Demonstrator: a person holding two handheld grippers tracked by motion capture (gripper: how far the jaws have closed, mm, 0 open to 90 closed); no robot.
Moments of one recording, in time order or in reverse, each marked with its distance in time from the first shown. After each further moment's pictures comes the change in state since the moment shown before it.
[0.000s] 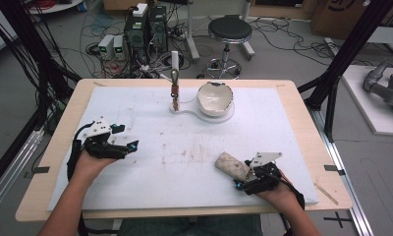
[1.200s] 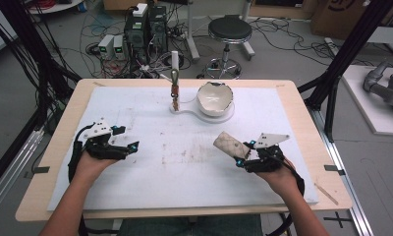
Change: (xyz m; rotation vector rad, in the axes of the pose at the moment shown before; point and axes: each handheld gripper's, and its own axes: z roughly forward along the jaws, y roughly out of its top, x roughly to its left) left arm 0.000 -0.005 0.002 0.001 -0.003 -0.019; right arm -0.024 0.046 -0.022 -0.136 -0.053 -0.024
